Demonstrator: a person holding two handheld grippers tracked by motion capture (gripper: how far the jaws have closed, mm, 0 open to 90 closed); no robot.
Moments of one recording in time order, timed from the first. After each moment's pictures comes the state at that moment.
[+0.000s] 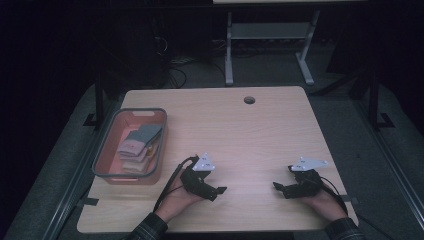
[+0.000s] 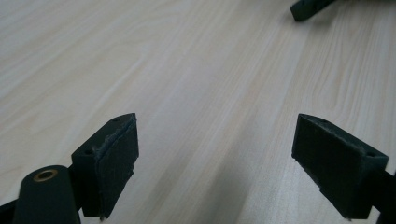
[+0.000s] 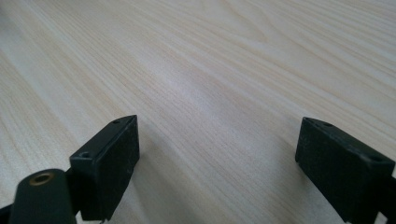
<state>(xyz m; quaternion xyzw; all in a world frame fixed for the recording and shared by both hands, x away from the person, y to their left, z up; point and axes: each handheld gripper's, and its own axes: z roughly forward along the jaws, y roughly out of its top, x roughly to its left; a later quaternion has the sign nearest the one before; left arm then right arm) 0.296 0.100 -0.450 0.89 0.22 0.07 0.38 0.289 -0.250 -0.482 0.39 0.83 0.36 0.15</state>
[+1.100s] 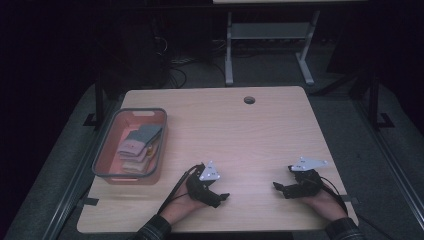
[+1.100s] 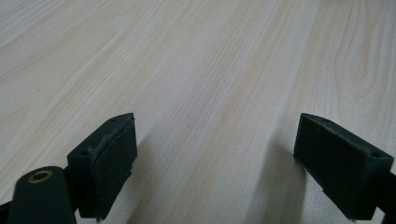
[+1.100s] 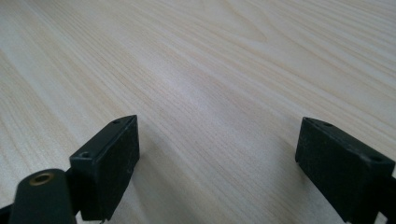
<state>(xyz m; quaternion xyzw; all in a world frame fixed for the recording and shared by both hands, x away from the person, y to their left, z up) 0.292 0.093 -0.478 0.90 0.21 0.09 0.38 0.289 -0.250 -0.482 0.38 0.83 0.37 0.15</state>
